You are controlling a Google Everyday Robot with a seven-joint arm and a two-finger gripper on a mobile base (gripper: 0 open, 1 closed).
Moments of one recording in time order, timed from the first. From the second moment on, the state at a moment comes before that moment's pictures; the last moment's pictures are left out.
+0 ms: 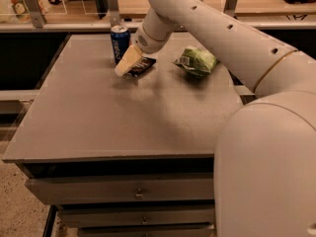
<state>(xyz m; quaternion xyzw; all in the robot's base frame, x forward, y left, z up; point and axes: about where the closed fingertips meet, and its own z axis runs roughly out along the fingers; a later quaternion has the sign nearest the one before) 0.742 0.051 0.843 -0.42 0.86 0.11 0.26</state>
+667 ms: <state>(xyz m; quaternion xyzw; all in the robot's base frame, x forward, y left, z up) 0.733 0.042 0.854 -0.47 0.85 0.07 0.22</state>
